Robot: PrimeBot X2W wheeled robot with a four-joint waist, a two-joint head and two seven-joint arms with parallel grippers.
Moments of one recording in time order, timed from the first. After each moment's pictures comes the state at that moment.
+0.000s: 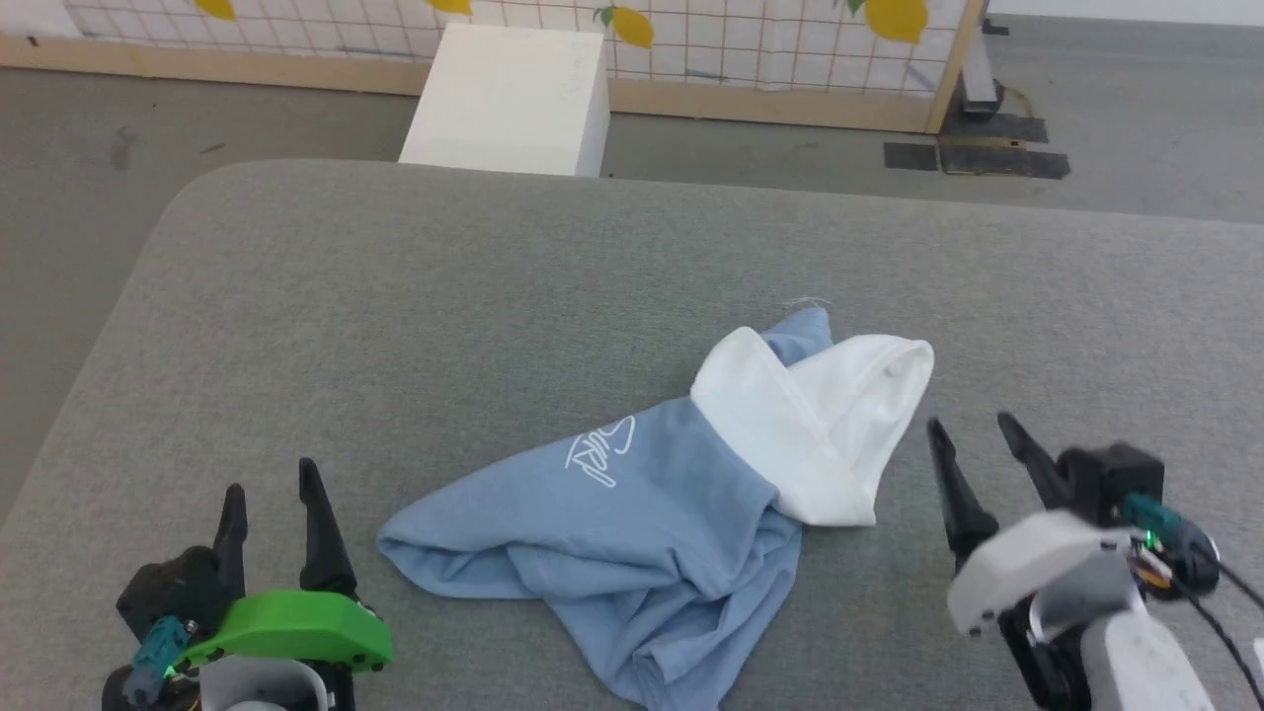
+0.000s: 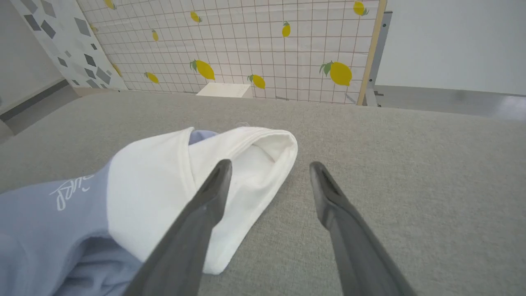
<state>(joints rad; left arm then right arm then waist) 0.02 0.25 -0.18 0.01 -0.55 0.32 -0.23 -0.09 -0.05 -0.01 0.17 0.12 0.13 0.02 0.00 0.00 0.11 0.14</state>
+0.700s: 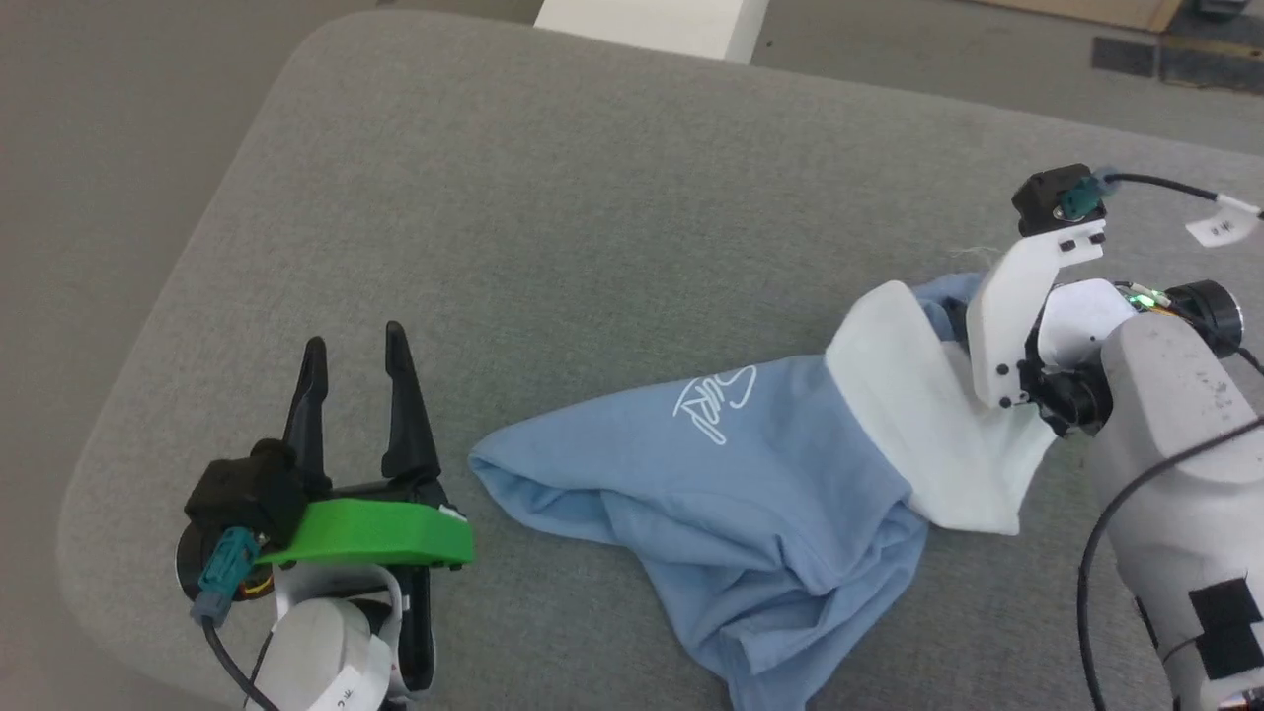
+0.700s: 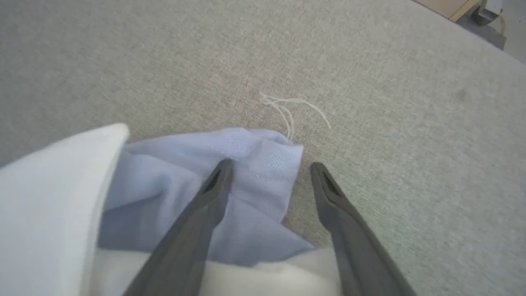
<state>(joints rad) -0.14 0.06 -0.10 0.00 -0.32 0.11 -0.26 -0.76 -0.19 0.12 0.76 0.14 0.13 0.53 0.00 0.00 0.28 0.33</state>
